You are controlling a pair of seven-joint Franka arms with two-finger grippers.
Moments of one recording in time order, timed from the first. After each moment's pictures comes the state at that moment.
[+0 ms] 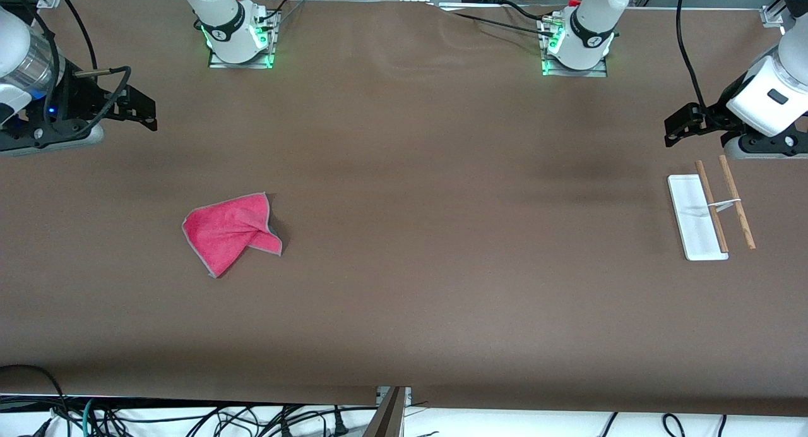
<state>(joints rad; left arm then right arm) -0.04 -0.01 -0.02 -1.66 0.03 1.59 -0.07 0.17 0.06 -0.04 -1.51 -0.01 1.48 -0.05</state>
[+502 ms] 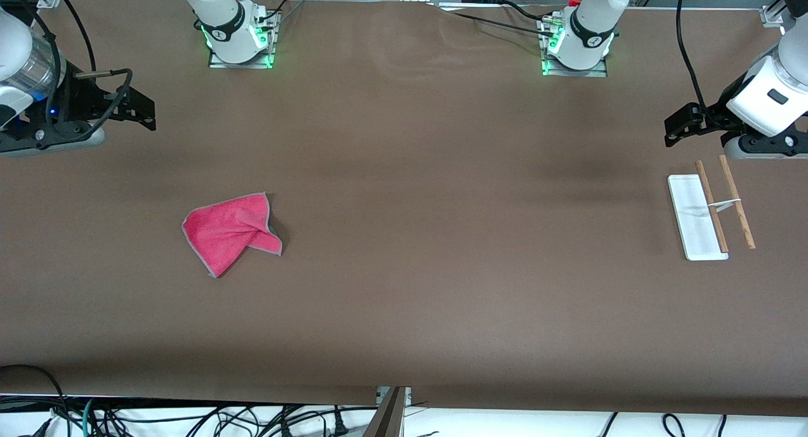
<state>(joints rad) -0.04 -0.01 -0.02 -1.66 0.03 1.59 -0.07 0.17 0.06 -0.04 -1.52 -0.03 1.47 -0.05</state>
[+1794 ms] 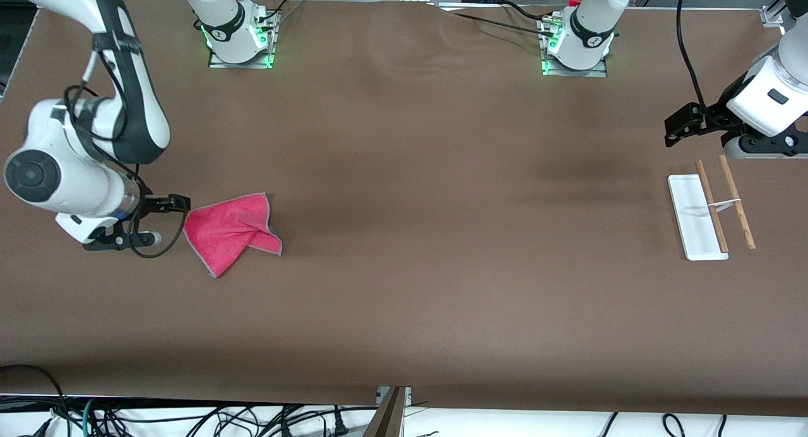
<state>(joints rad) -0.04 -0.01 -0.02 -1.66 0.03 1.59 -0.07 0.11 0.40 -0.10 -1.77 -0.07 2.02 -0.05</state>
